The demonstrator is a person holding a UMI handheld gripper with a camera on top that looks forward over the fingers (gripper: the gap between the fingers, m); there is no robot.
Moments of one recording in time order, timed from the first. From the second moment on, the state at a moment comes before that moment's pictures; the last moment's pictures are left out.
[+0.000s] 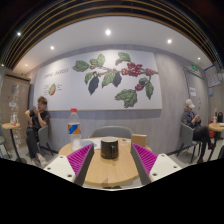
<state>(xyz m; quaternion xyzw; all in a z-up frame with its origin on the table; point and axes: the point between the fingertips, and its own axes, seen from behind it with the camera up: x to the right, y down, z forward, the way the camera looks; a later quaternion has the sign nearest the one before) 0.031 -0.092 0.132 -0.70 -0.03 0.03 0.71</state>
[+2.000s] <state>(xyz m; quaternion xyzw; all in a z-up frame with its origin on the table) -0.150 0.121 0.179 -0.49 0.47 0.62 0.40</state>
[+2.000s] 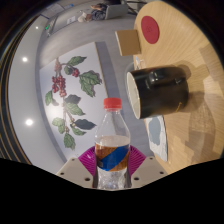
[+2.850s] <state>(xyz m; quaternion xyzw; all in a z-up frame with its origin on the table) 0.148 0.156 0.269 -0.62 -0.03 0.05 0.78</state>
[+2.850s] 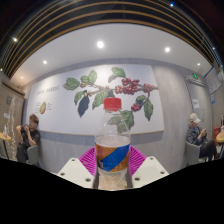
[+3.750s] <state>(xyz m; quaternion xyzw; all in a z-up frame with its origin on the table) 0.178 0.178 0.132 -0.74 -0.03 0.05 0.67</state>
